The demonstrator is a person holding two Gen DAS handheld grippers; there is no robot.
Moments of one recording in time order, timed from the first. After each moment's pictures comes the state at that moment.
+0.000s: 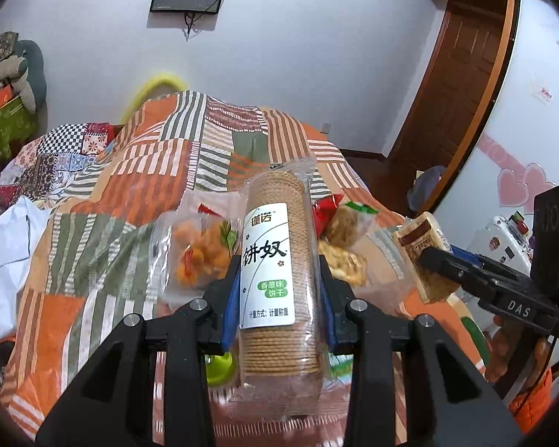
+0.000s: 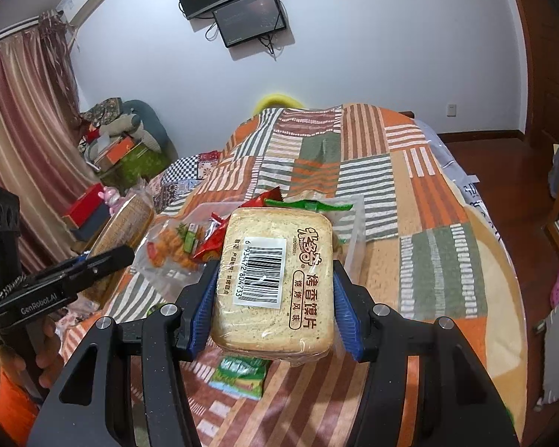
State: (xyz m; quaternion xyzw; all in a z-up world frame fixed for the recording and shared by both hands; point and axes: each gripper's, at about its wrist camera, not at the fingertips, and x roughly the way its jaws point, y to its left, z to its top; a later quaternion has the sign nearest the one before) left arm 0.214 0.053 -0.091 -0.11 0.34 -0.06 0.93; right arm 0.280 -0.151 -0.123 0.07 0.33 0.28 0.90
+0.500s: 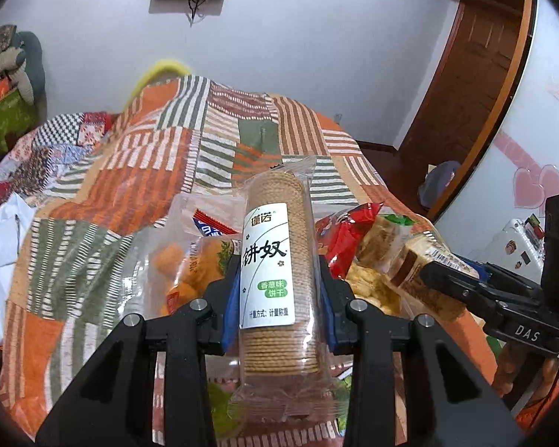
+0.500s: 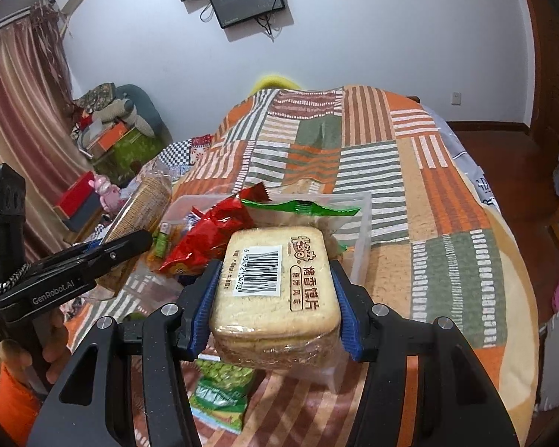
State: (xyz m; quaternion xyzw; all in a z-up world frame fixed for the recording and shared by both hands) left arm 0.273 0.057 -0.122 -0.11 0.36 -0.05 0.92; right arm 0.313 -0.137 -0.141 0.06 0.37 0.28 0.89
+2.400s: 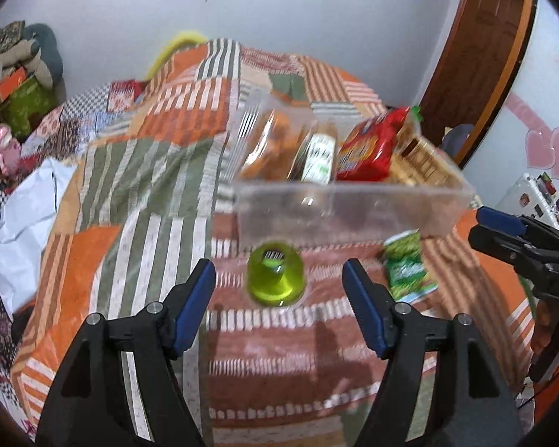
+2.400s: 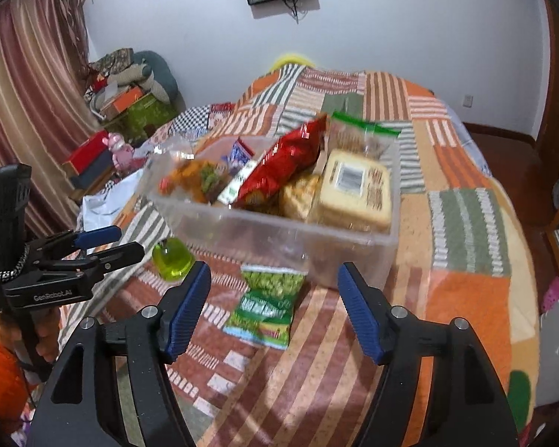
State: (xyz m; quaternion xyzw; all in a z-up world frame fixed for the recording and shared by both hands) left arm 0.178 0.088 -0.153 -0.08 0.43 -0.02 0.90; right arm 0.253 -0.119 -0.153 0.00 0.39 0.30 0.87
